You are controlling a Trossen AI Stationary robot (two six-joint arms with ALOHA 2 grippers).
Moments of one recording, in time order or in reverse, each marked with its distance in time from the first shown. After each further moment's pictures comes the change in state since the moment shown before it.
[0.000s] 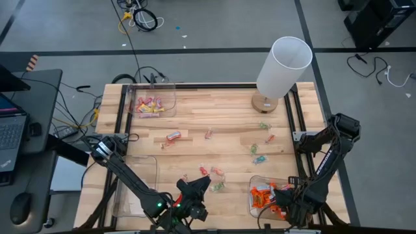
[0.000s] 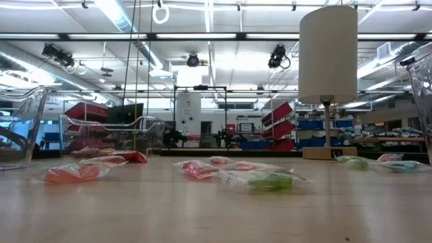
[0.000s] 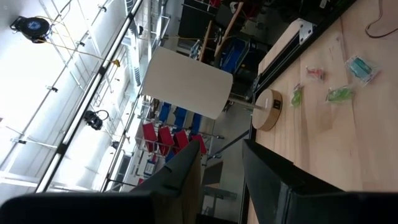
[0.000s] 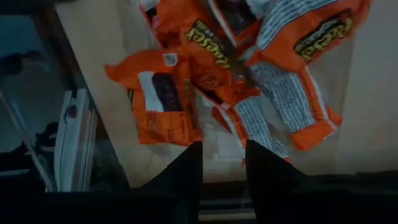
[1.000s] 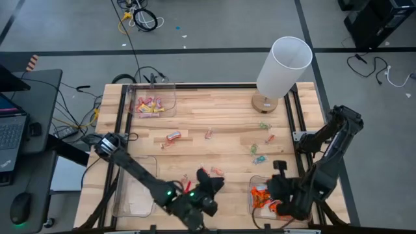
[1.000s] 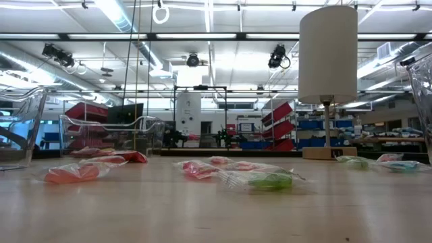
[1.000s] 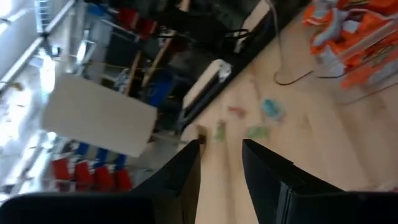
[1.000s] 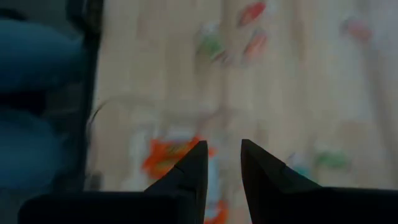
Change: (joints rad) left arm 0.114 -0.002 -0.001 -0.067 0.449 -0.162; right arm -0.132 -0.116 0.317 -0.186 0.633 -0.370
